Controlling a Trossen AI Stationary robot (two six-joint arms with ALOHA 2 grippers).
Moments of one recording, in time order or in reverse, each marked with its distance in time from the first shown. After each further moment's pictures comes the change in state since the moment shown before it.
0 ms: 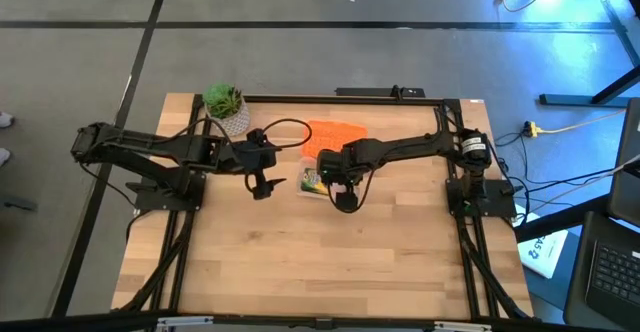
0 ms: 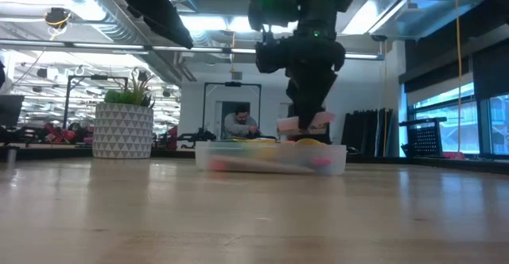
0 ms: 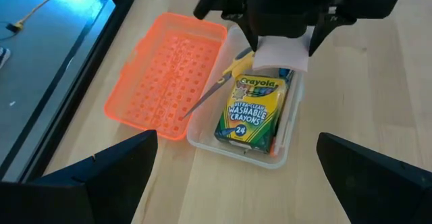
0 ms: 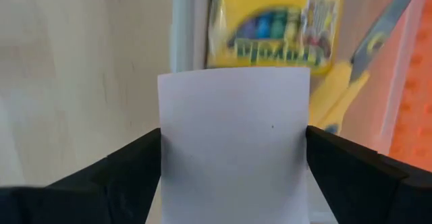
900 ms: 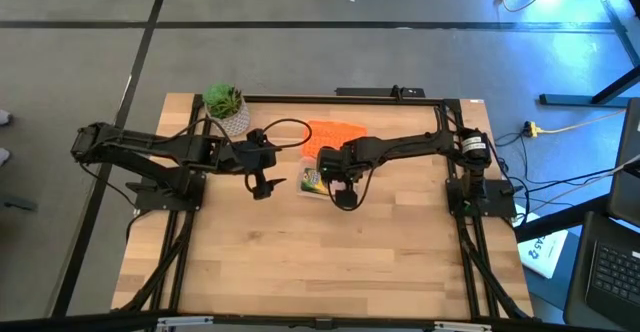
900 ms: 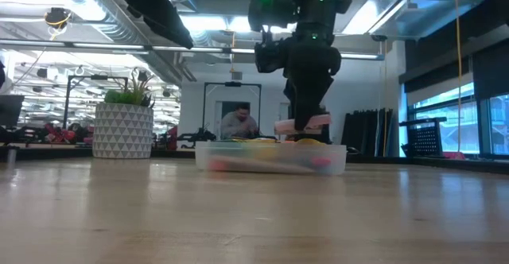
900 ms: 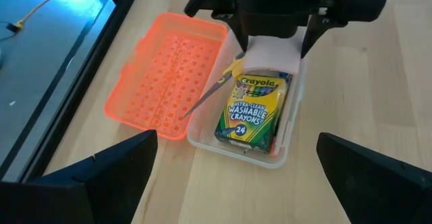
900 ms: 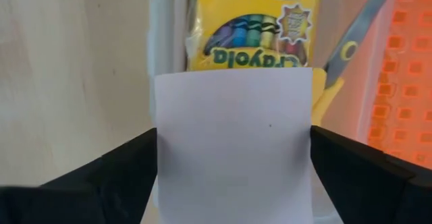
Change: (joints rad) left arm 0.000 0.000 0.000 -0.001 0.000 0.000; right arm -0.013 -0.001 -0.005 0.022 0.033 -0.028
